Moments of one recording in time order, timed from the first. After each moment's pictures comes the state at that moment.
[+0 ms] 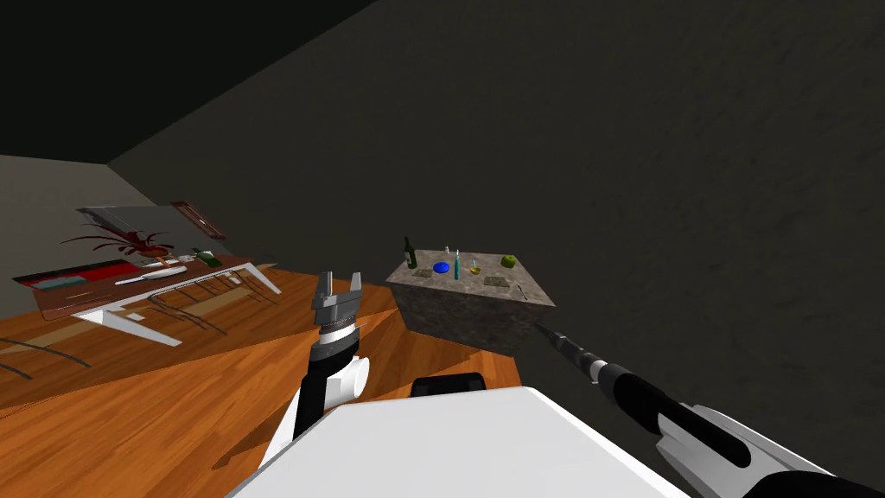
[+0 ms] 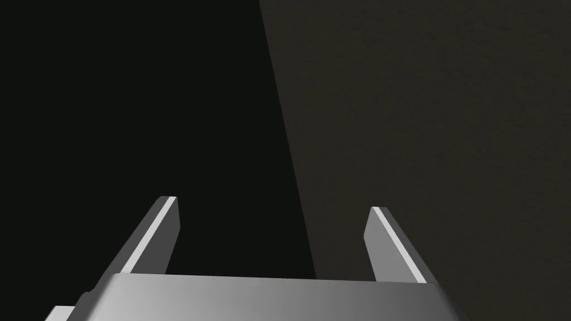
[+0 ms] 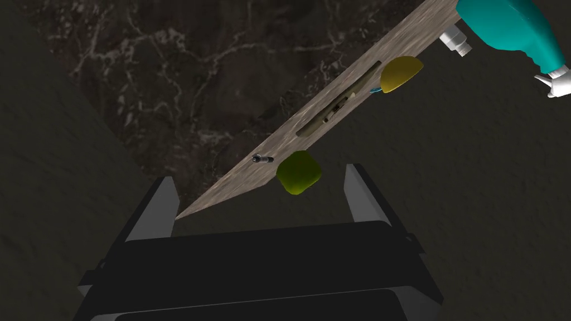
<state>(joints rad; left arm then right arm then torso) 0.45 0.01 0.05 -2.21 -0.01 -0.64 0.14 0.91 -0.97 -0.07 -2.00 -0.38 0.06 0.26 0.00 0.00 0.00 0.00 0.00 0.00</state>
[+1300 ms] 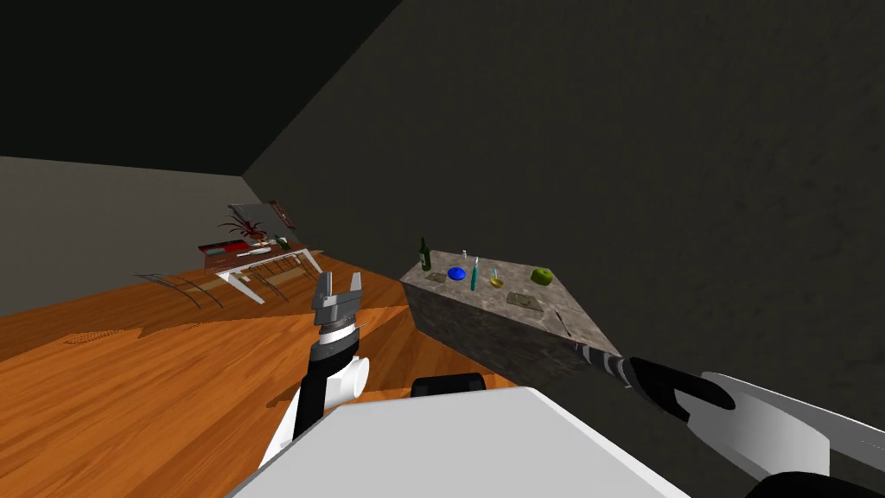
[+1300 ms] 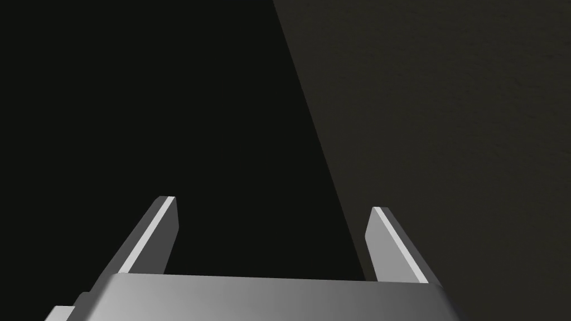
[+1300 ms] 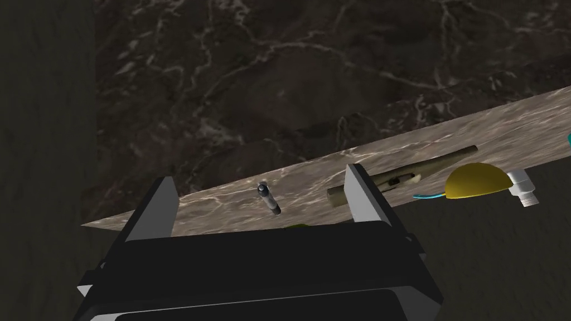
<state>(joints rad) 0.45 0.01 0.05 -2.21 -0.01 -0.64 0.14 0.93 -1.34 -0.04 -1.87 -0.58 0.28 0.36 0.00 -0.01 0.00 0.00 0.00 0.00</state>
